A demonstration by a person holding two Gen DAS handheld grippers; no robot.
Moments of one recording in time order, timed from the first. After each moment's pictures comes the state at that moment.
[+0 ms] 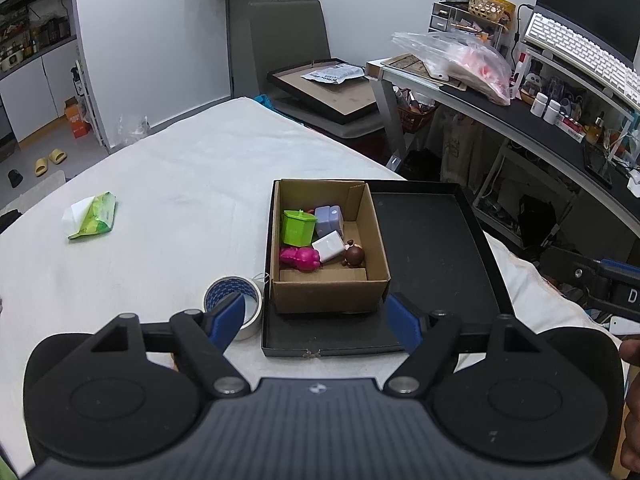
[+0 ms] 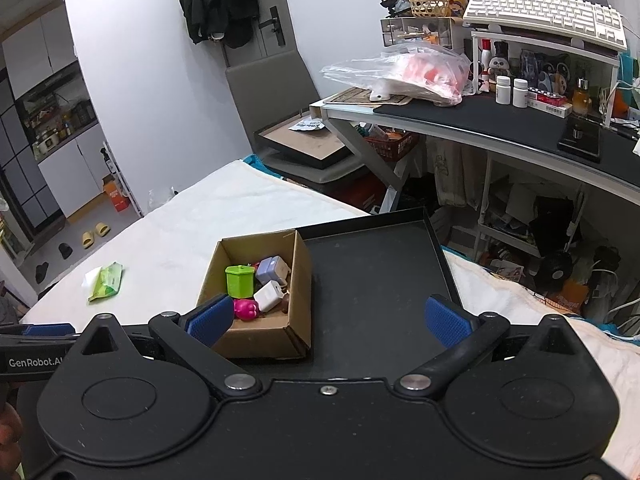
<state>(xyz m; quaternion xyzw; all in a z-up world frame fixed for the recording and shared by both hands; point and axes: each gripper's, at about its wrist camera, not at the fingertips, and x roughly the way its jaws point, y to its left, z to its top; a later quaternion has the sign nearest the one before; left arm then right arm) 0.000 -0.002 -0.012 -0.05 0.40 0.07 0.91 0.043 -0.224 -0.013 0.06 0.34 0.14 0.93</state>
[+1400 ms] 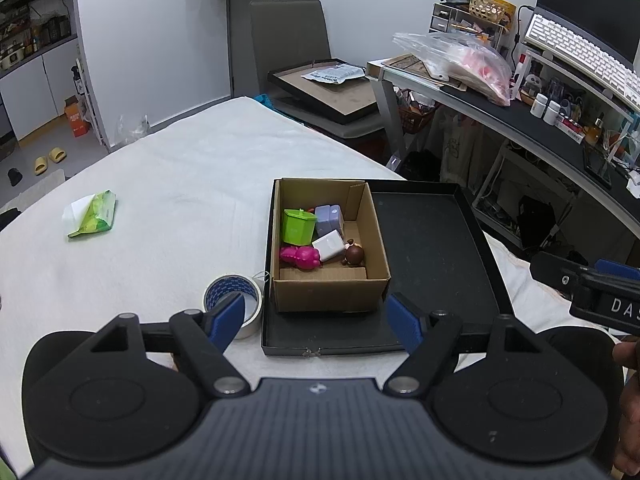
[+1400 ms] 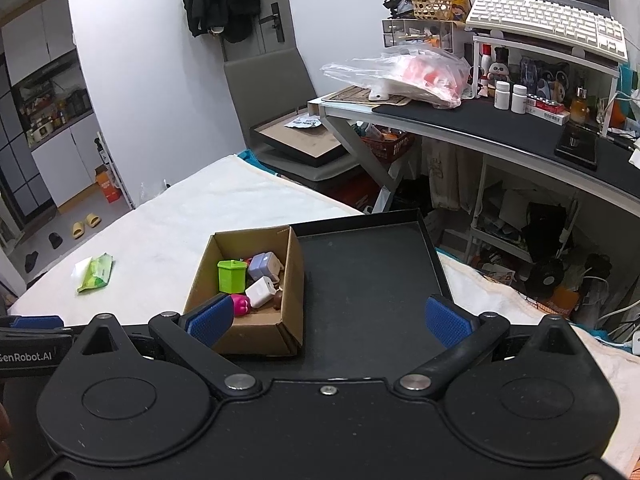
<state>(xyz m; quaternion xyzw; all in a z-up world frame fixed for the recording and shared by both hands) 0.000 -0.001 -0.013 -0.06 0.40 0.07 0.91 0.040 -0.216 -0.014 0.04 0.33 0.13 0.93</state>
